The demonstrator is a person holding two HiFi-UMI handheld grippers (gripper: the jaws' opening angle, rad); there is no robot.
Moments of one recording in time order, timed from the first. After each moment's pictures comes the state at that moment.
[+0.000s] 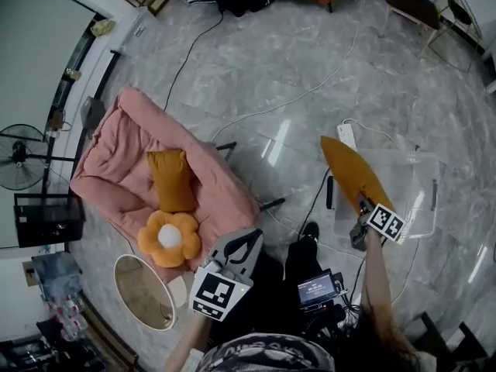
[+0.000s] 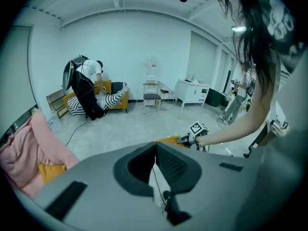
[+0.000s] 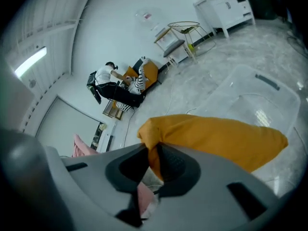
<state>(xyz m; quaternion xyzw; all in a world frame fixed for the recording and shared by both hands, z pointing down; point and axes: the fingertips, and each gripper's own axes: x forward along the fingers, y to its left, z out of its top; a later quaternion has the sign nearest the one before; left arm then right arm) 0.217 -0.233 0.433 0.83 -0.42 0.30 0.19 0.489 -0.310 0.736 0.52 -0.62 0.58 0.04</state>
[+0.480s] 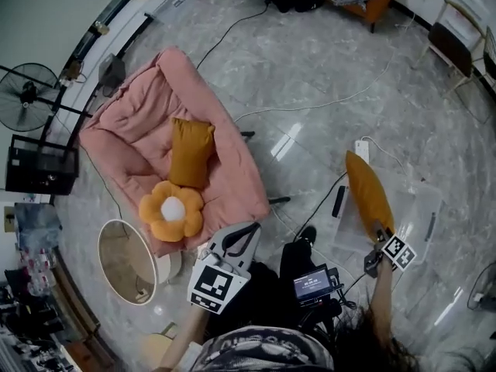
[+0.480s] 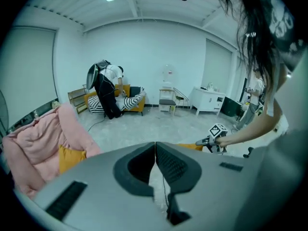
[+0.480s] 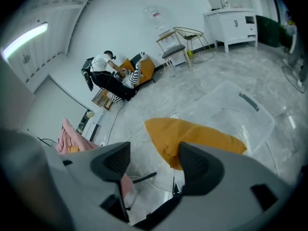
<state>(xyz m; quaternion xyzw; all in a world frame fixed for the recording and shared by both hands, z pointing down) 0.148 -0.200 0.421 0.79 -0.51 0.26 0.20 0.538 -0.260 0.720 0.56 -0.60 0.55 0.14</state>
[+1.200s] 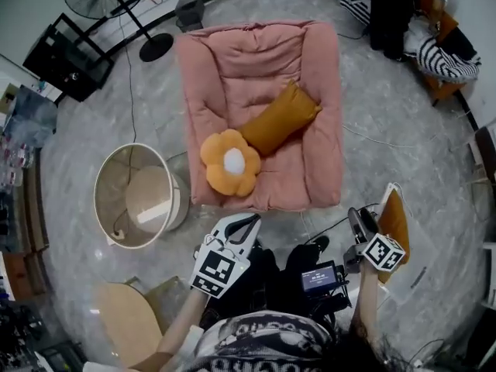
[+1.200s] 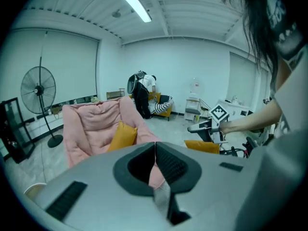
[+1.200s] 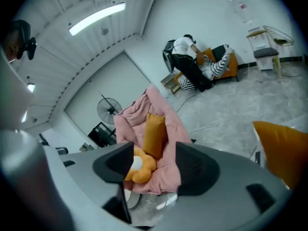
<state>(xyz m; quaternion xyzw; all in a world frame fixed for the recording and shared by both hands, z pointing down) -0.063 0.016 0.412 0.71 -0.65 0.18 0.21 0.143 -0.184 0.537 0.28 -0.86 0.41 0.15</state>
